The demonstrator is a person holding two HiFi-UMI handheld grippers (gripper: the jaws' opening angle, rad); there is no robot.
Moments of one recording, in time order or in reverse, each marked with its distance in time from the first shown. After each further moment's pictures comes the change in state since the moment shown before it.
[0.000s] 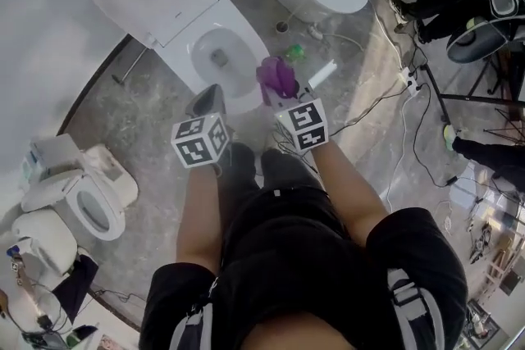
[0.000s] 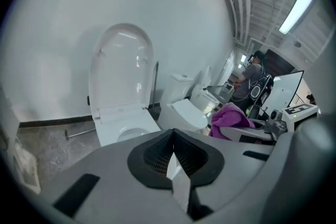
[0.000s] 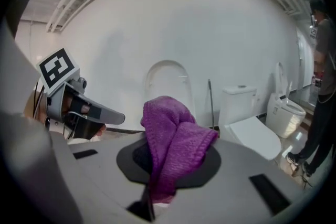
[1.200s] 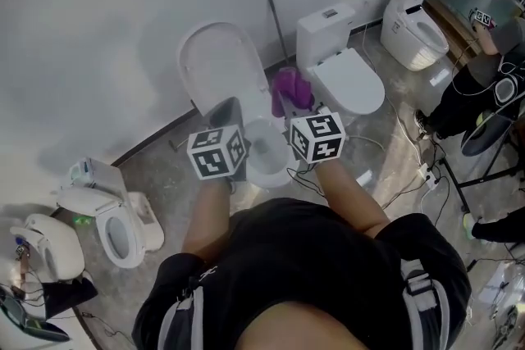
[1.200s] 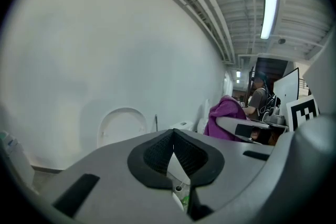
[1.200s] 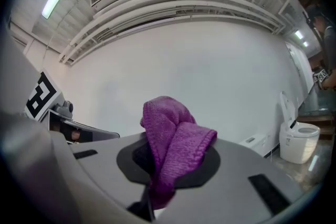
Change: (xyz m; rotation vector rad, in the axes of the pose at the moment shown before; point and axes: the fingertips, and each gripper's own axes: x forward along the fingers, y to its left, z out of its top) left arm -0.176 -0.106 0.230 0.180 -0.393 0.102; right arm -0.118 0.013 0.295 0.037 -0.472 0.048
